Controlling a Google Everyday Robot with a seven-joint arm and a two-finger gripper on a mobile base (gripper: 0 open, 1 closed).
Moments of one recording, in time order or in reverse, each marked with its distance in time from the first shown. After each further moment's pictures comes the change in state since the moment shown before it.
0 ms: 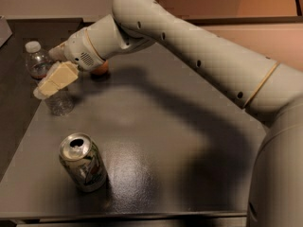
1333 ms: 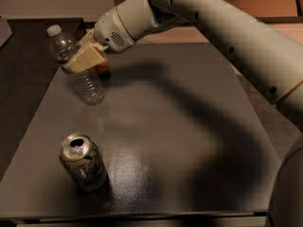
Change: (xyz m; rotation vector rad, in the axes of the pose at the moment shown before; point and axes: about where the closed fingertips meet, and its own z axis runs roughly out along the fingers) arm 0.007 -0.005 -0.083 0.048 0.093 0.041
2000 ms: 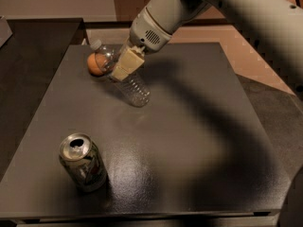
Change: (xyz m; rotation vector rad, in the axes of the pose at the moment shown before) arm 0.074 0.003 -0.074 0.049 0.315 0.087
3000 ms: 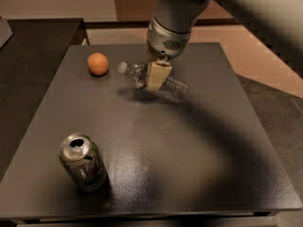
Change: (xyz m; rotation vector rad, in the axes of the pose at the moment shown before) arm 0.072 0.015 -0.038 0.102 0.430 -0.158
